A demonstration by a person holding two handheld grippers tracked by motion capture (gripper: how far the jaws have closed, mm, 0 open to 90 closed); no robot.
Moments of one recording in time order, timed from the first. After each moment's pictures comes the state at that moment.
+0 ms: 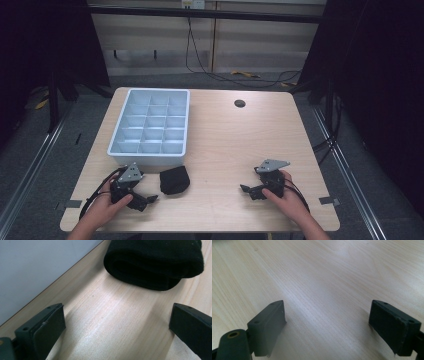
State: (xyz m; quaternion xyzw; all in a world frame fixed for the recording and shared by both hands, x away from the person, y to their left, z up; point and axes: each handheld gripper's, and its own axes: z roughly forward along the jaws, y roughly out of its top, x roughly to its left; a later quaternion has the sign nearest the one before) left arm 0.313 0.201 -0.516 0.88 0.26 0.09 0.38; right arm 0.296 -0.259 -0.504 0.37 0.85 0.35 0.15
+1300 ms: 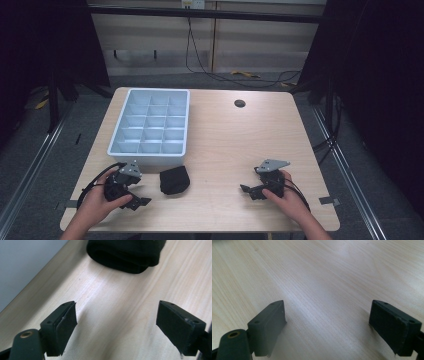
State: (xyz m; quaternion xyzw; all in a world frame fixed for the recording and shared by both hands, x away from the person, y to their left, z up) left arm 0.313 0.199 -0.471 0.93 0.25 0.01 0.28; right arm 0.296 -0.259 -0.504 0.37 0.85 0.35 0.15
